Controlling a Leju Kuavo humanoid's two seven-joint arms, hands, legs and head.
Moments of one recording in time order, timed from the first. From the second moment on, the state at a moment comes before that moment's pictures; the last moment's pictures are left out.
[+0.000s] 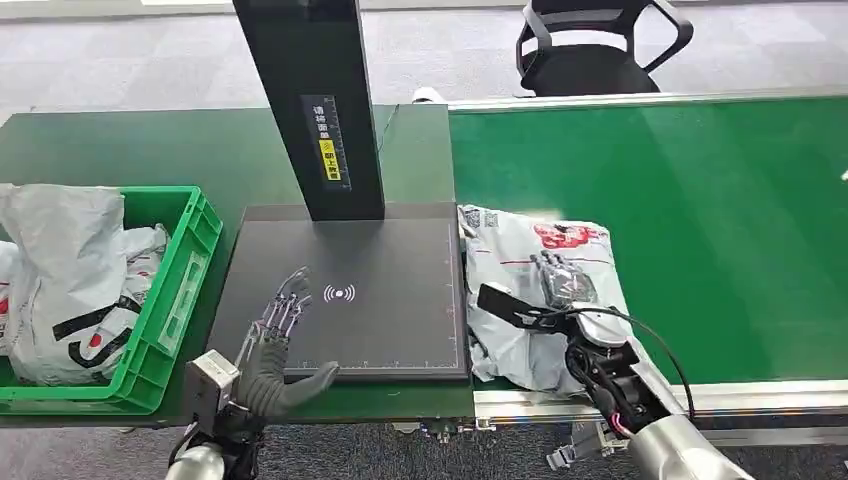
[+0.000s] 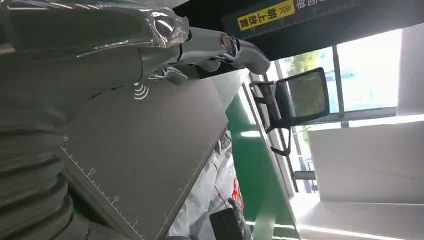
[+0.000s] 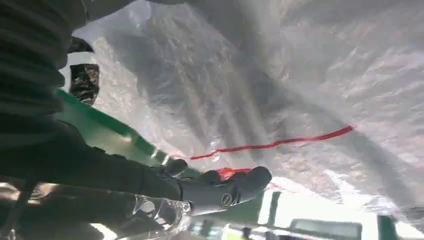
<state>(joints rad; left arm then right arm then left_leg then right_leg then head) -0.01 -0.01 -0.23 -1.46 -0.10 -0.16 -0.29 -0.50 -0.17 0.51 -0.82 0.99 0.11 0.29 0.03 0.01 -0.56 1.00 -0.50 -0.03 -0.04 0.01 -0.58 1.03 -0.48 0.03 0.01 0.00</state>
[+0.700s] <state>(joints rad) -0.03 -0.03 -0.23 -1.47 -0.11 -0.16 -0.27 -0.54 -0.13 0.40 -0.68 1.03 0.20 0.27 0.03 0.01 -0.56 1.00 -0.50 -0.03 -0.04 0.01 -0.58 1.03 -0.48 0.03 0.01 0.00</state>
